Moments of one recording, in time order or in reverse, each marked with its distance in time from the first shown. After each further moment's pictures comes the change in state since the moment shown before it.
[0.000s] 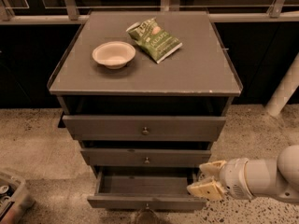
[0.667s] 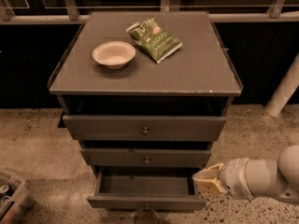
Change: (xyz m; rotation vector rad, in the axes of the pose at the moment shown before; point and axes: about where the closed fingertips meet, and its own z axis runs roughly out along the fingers) arm 0.000 0.000 0.000 0.000 0.000 0.000
